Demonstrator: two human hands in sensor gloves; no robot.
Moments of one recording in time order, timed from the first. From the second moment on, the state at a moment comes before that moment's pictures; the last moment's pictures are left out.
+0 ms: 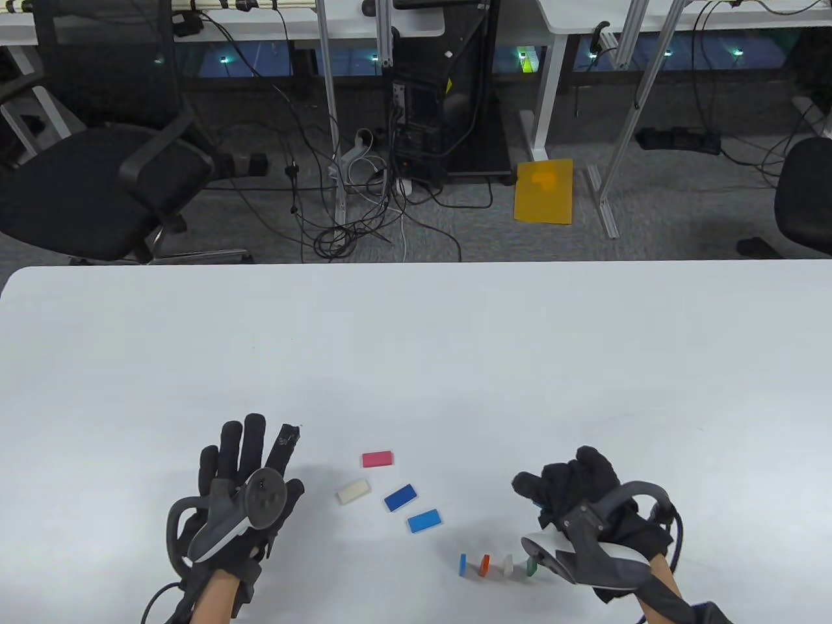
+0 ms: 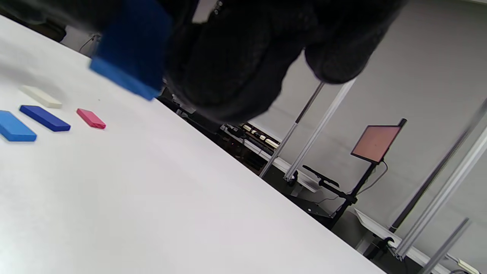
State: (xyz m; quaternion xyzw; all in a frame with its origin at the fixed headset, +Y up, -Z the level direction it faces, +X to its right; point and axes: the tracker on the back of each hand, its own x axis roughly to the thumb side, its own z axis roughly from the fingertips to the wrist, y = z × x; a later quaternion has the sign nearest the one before) left_hand -0.245 -0.750 -0.244 -0.10 -0.01 0.00 1.00; right_hand 0.169 -0.642 -0.190 -0.26 0.15 -0.93 0.21
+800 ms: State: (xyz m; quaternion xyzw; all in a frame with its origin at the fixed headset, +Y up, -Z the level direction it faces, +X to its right) left_hand -0.250 -0.761 -0.248 -0.12 0.02 -0.02 0.99; right_hand 0.181 -0.722 -0.165 -0.30 0.08 -0.92 0.24
